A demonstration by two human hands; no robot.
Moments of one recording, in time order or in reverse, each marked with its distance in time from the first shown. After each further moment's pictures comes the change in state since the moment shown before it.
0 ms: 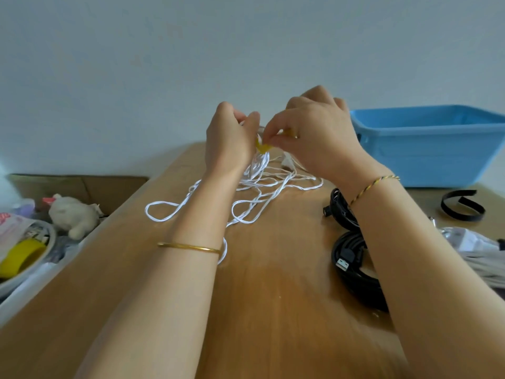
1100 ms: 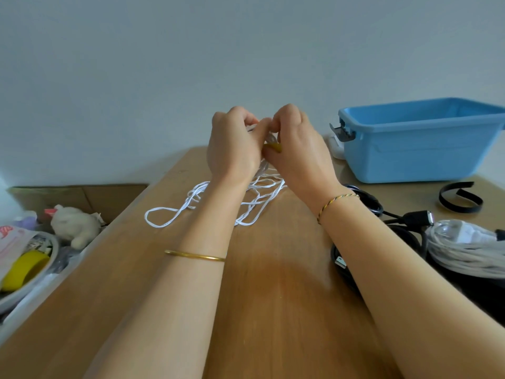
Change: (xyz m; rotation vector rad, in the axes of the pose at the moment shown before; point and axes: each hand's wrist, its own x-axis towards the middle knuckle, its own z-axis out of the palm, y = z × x) left_hand -0.015 0.012 0.006 0.101 -0.007 0.069; right_hand -0.010 -0.011 0.033 0.256 0.151 0.181
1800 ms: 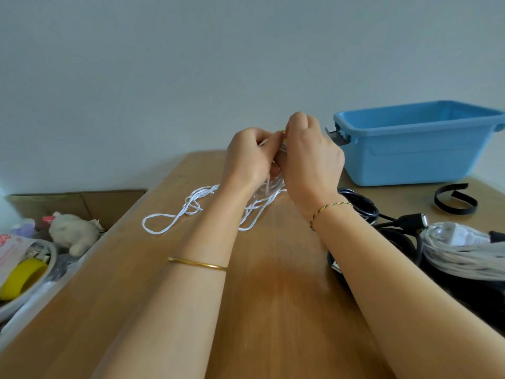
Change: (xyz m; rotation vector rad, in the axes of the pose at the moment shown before) left_hand -0.014 0.007 0.009 -0.196 -0.285 -0.039; right_hand -0.004 0.008 0.001 -0.350 0.120 0.196
